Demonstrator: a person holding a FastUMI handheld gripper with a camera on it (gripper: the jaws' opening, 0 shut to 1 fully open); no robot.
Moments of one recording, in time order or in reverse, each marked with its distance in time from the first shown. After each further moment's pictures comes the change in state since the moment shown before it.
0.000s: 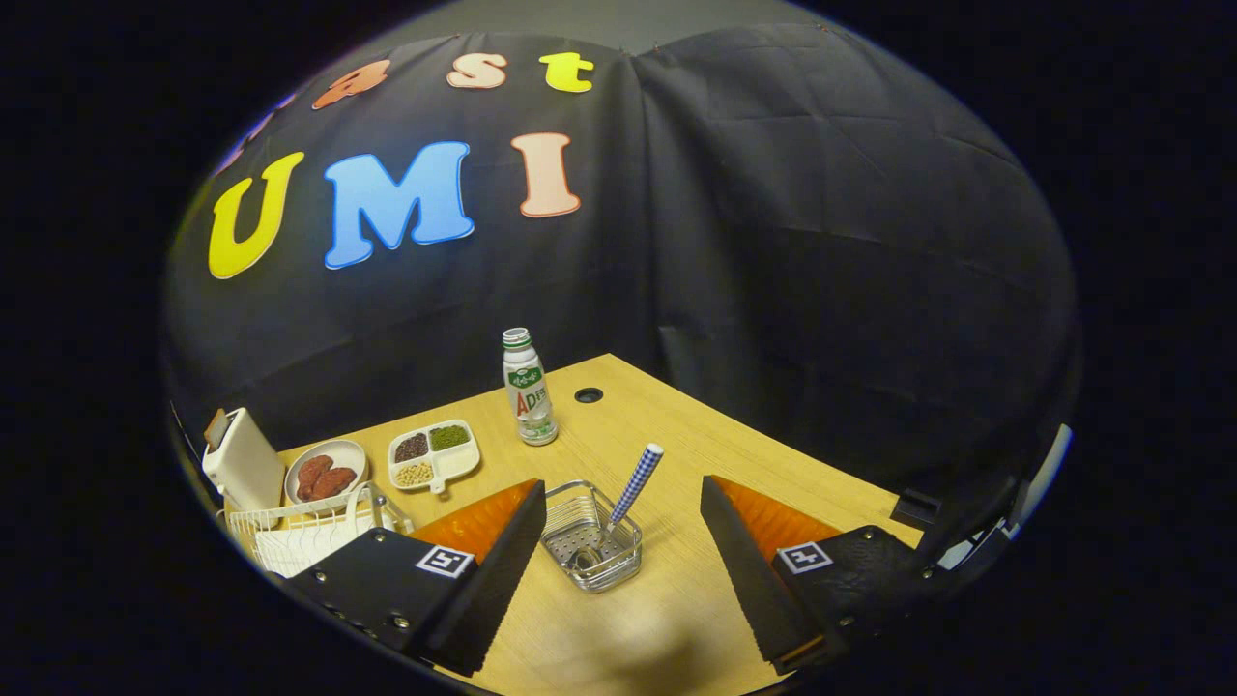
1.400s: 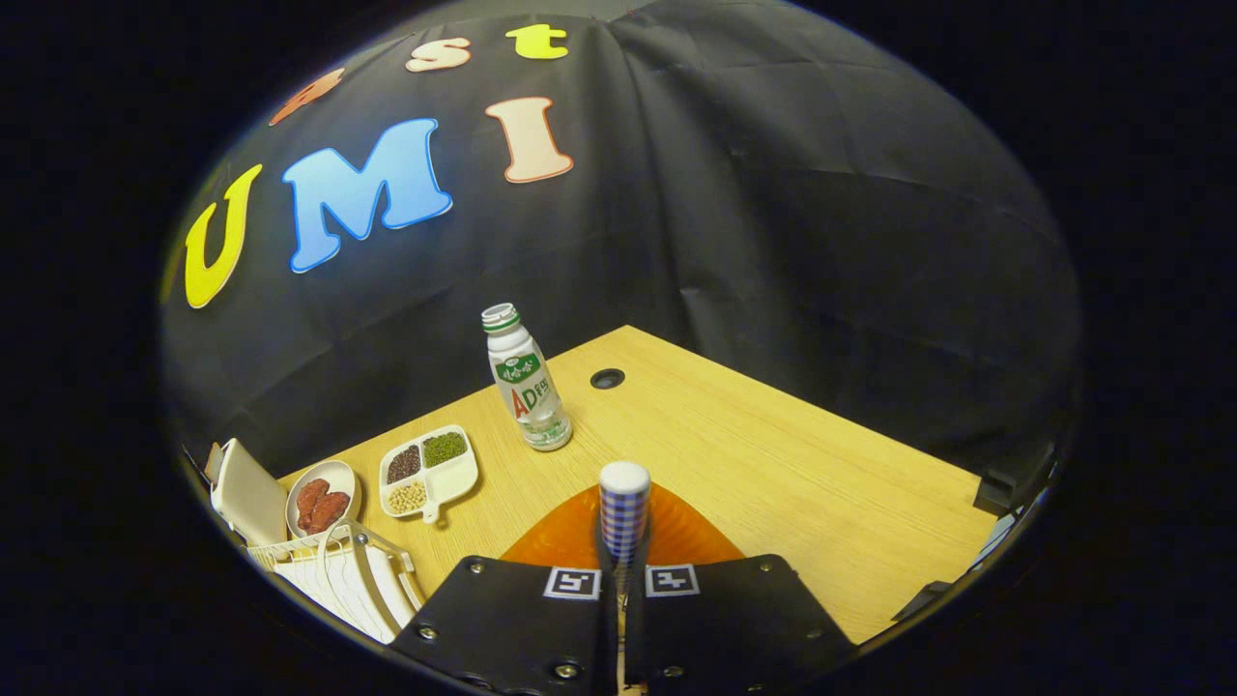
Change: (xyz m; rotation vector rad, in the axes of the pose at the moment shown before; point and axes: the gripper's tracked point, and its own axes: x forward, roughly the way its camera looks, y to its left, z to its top) arm 0.077 0.034 -0.002 0.058 0.059 0.086
